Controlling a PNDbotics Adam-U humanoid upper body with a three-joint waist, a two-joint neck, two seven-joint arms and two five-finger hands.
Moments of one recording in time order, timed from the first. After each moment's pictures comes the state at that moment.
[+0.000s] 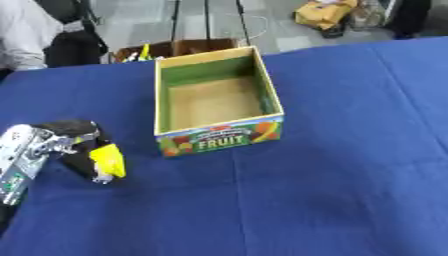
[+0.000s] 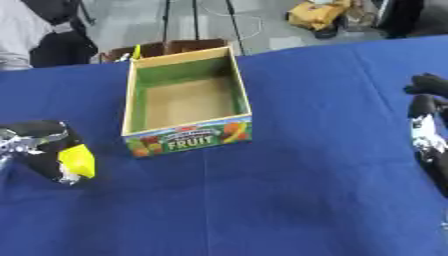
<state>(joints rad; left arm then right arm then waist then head) -0.73 0.53 -0.22 -1.18 -0.98 -0.13 -0.68 -0.14 -0.27 -0.22 -1.98 0.29 -0.20 -0.04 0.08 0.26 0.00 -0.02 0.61</state>
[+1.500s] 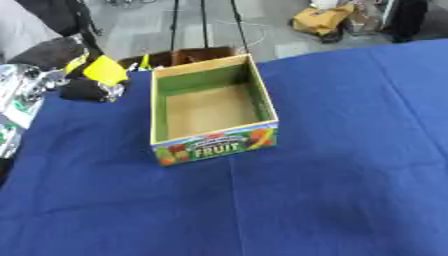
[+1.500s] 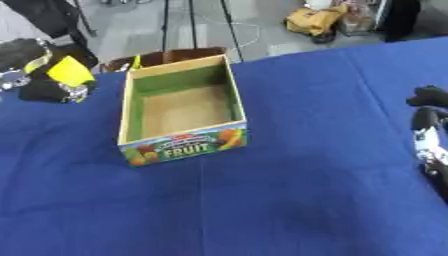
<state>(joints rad) -0.96 0.52 -0.15 -1.25 -1.05 0.03 -0.42 -0.13 -0.27 -0.21 -1.98 0.29 -0.20 -0.03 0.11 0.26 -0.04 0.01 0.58</state>
